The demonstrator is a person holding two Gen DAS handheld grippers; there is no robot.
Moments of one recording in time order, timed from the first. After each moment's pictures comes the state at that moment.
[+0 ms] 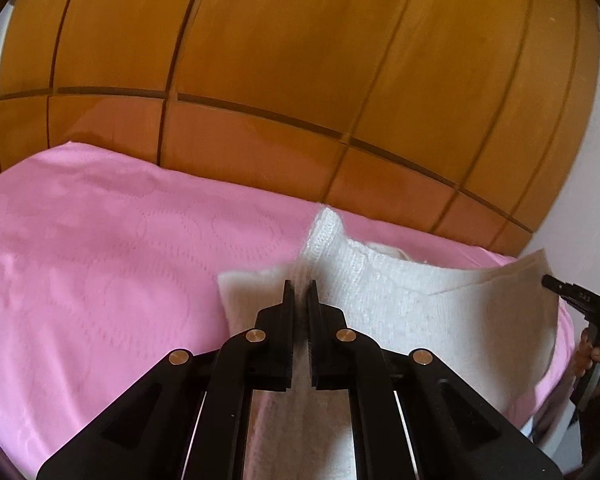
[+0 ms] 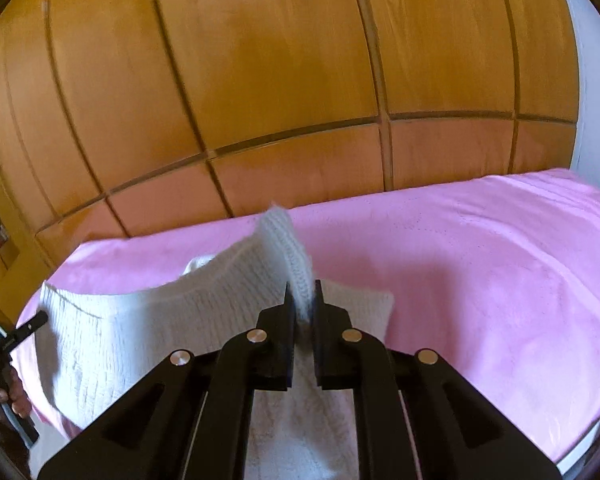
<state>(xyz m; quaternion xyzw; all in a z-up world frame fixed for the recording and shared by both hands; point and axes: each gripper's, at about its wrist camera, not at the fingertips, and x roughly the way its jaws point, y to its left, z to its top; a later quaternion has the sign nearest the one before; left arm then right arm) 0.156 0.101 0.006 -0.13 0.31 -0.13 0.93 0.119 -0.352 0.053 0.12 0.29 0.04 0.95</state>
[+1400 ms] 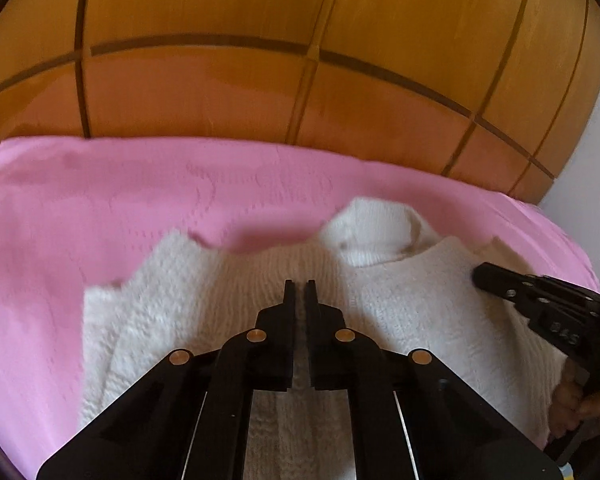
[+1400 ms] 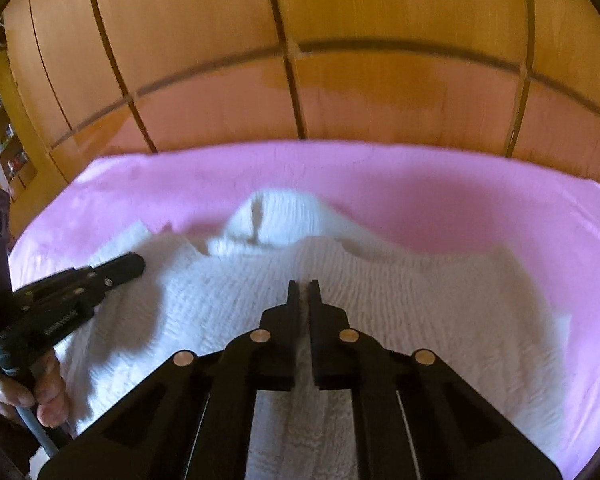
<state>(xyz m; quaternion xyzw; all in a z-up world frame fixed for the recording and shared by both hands) 0.255 -0.008 -0.046 -0.06 0.39 -0.15 0.91 0.218 -0.222 -0.014 0.04 0.37 0.13 0.92</state>
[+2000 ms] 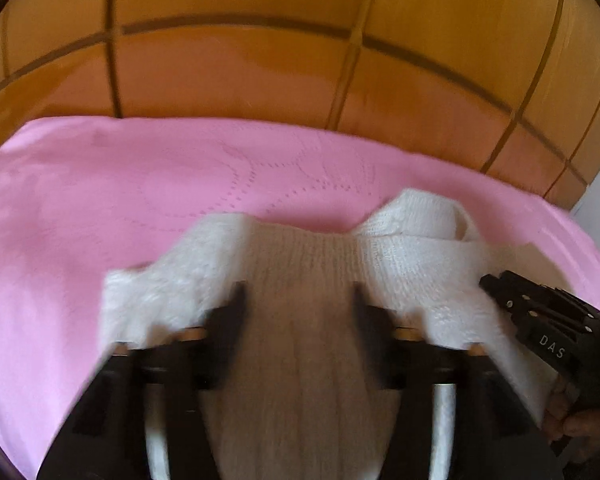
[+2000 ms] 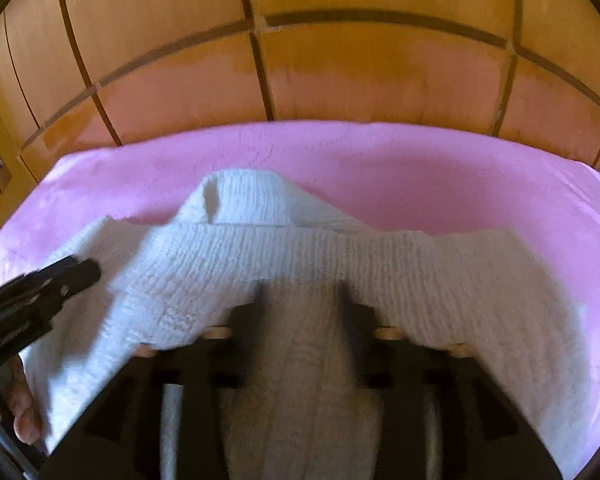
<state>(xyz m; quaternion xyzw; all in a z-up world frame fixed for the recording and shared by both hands) 0.251 0.010 -0.051 -0.07 0.41 -0.09 0.90 0.234 -0.226 -0.044 0.04 0.39 0.08 0.91</state>
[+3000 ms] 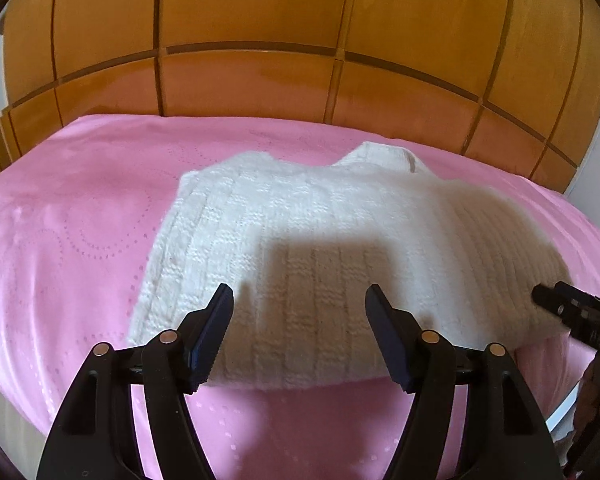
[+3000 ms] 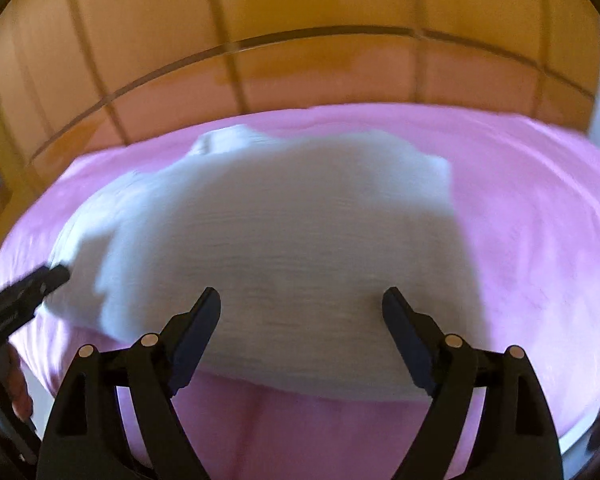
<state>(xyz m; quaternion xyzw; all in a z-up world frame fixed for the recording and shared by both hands) 0.113 0.003 -0.044 -0.04 0.39 -0.06 0.92 0.095 -0.291 -0.048 0.08 0.39 0.05 0.92</state>
